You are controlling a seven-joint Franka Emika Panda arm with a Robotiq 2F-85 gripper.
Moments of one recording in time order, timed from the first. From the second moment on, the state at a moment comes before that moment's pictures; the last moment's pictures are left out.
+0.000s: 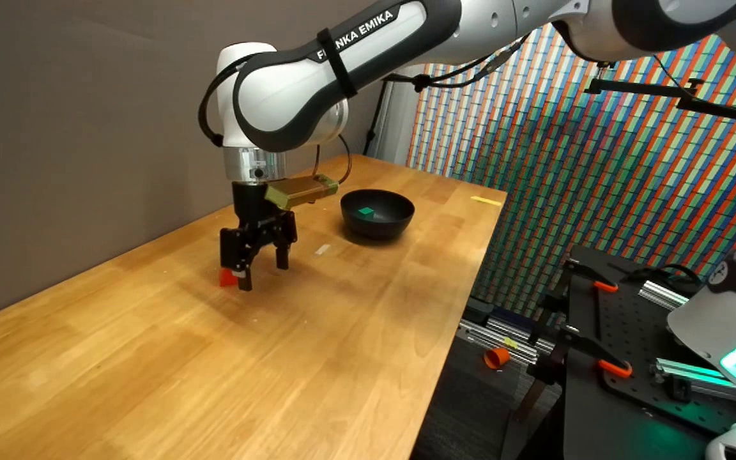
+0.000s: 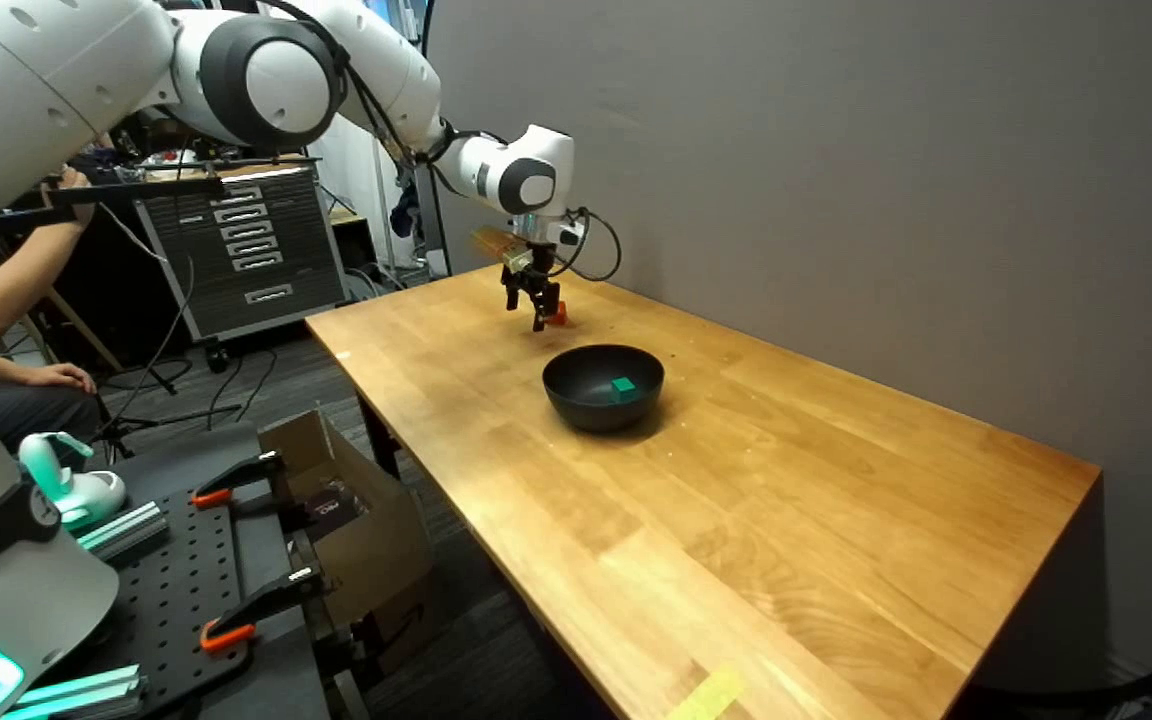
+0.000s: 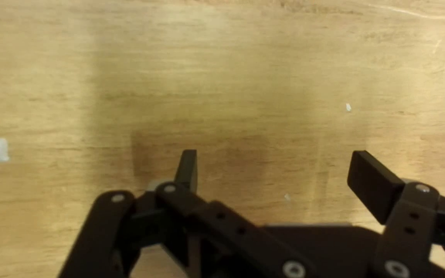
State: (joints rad) arm 0.28 1.06 0.14 -1.12 0.08 2.07 0.20
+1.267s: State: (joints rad) arm 0.34 1.36 0.07 -0.60 -0.01 2.01 0.31
